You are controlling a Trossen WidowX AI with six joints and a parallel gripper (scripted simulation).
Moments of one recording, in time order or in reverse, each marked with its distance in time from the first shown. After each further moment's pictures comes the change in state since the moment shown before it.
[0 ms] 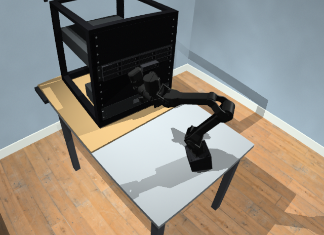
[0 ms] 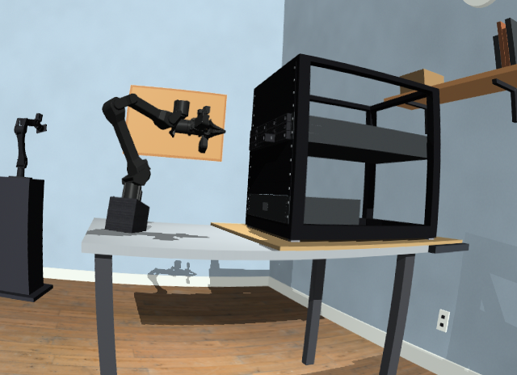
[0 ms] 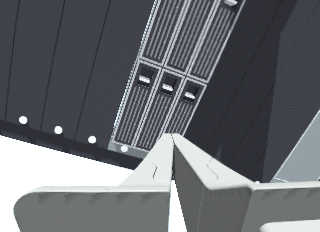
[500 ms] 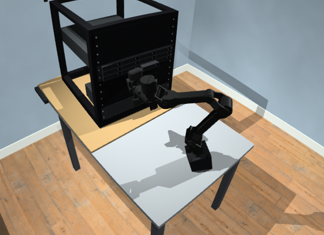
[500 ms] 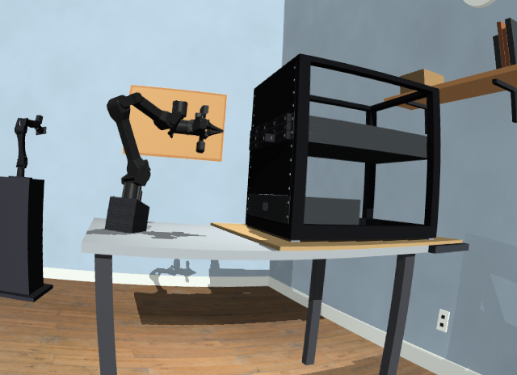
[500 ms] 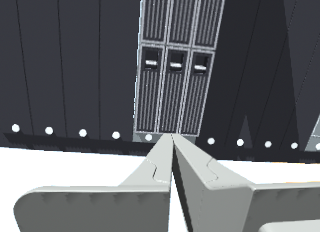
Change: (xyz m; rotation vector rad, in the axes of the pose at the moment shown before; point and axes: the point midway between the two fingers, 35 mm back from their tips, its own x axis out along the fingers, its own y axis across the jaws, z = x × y) arm -0.005 0.011 -0.021 0.257 0.002 0.020
